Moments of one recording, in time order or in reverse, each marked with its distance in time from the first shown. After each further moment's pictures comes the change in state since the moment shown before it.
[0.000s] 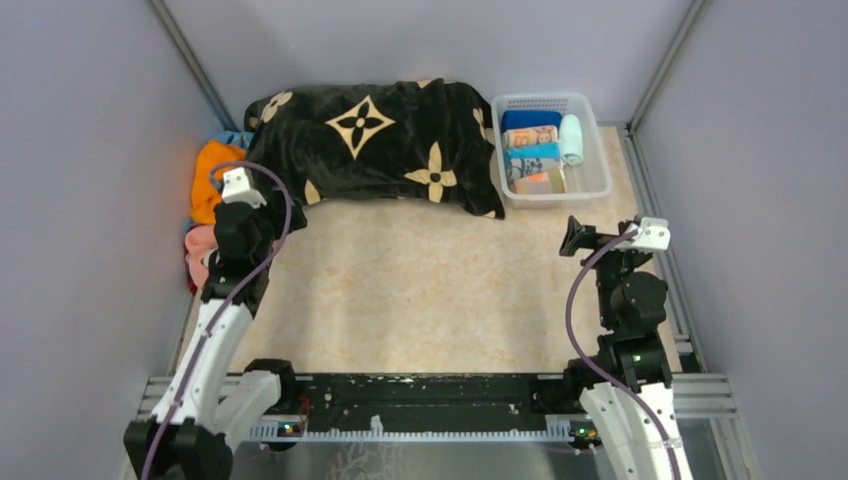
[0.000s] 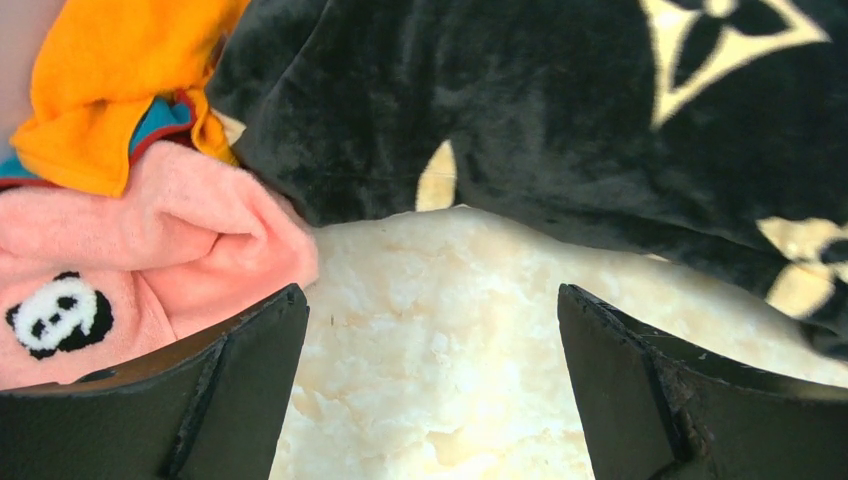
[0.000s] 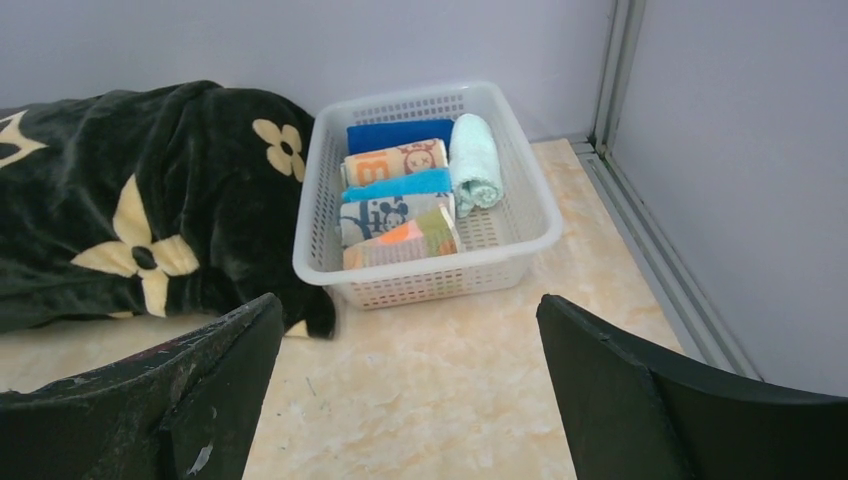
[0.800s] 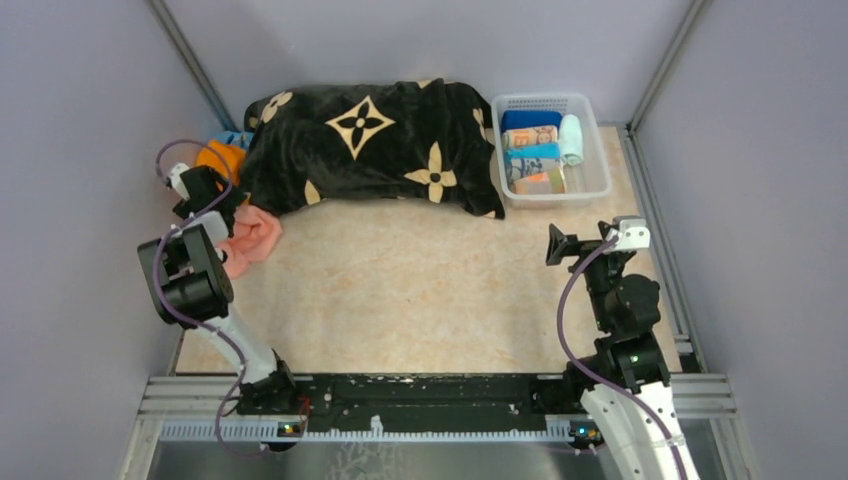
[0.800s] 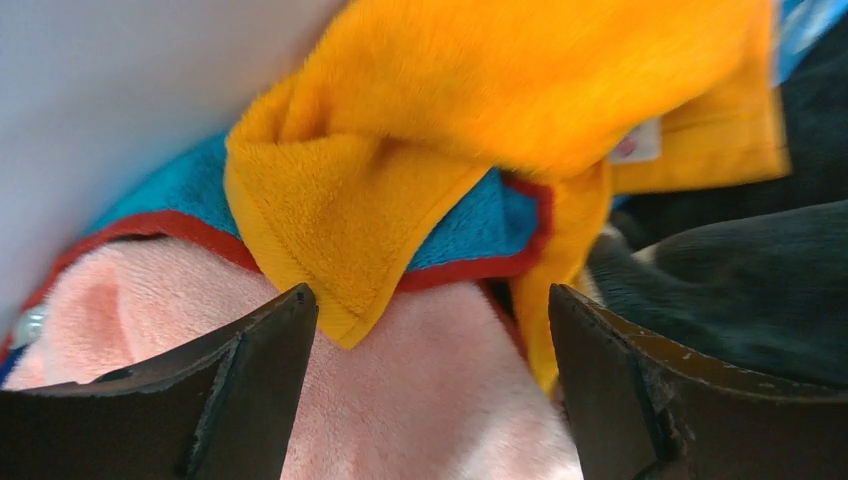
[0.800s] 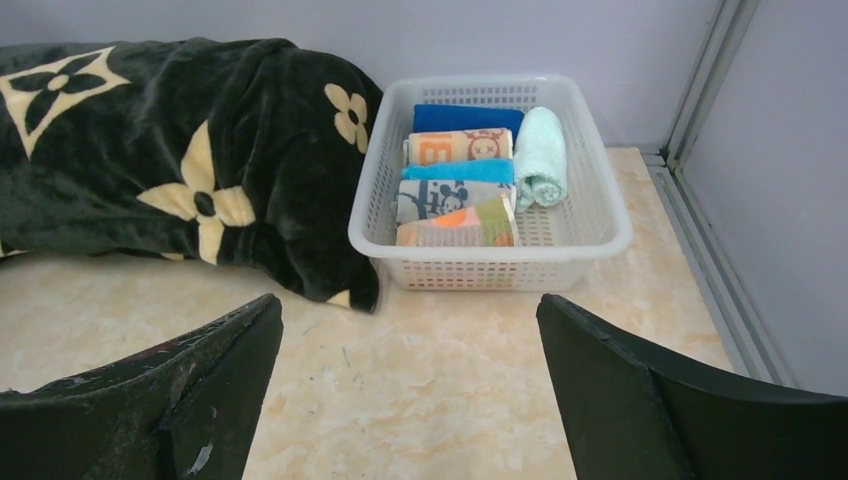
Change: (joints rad) left arm 0.455 0.961 0.383 0.271 -0.066 -0.190; right arm 0.078 -0.018 -0.035 0.015 -0.098 -0.050
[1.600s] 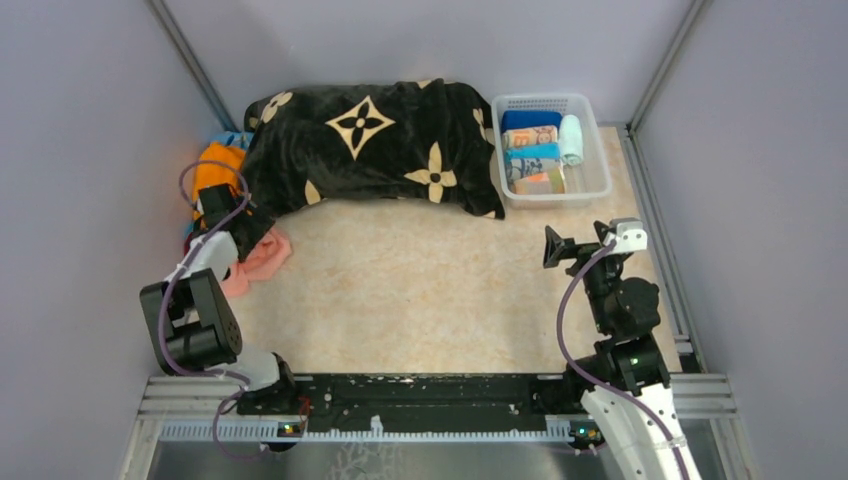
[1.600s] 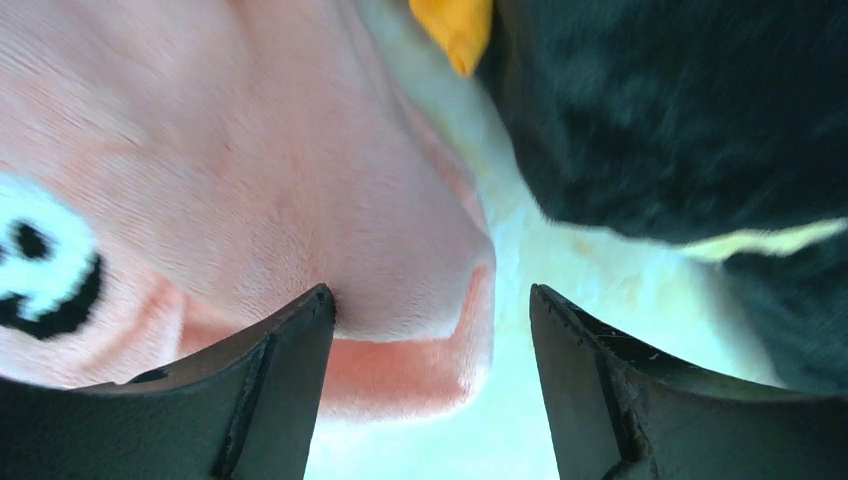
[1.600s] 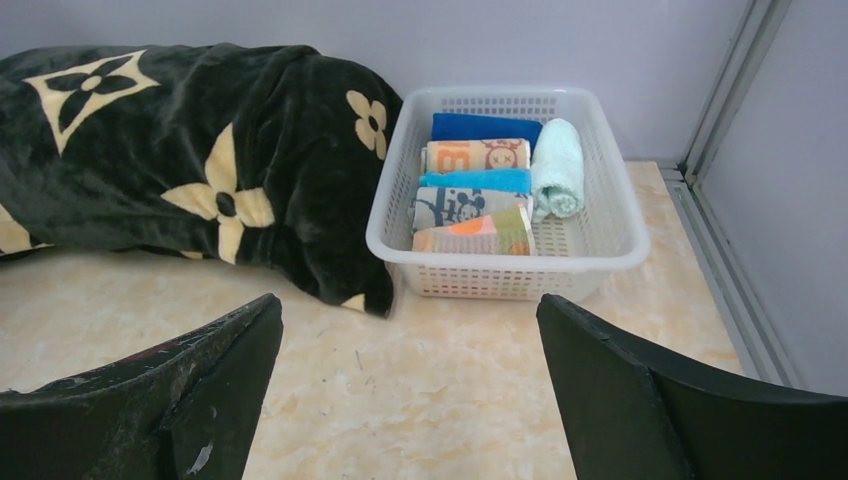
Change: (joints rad) left arm -0.053 -0.284 -0.164 -0.372 0.221 -0.143; right arm 0.026 -0.016 -0.013 0.017 -0.015 -0.009
